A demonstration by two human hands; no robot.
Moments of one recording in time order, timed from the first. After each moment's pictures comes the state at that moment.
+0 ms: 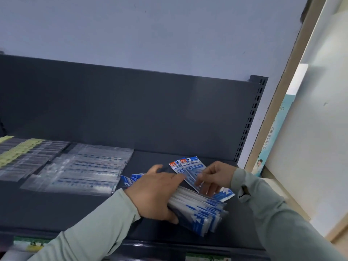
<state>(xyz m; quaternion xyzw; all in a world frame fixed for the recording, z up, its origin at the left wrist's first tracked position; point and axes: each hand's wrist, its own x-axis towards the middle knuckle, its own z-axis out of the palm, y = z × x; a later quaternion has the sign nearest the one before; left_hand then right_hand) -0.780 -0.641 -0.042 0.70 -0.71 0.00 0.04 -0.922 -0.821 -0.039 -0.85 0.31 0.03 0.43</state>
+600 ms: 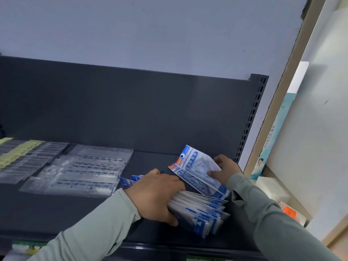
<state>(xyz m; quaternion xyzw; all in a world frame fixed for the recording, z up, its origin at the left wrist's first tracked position) -0.778 -0.644 -0.040 0.69 -0.73 0.00 0.01 -0.920 -0.846 -0.062 -0.83 0.48 -0.16 0.24</state>
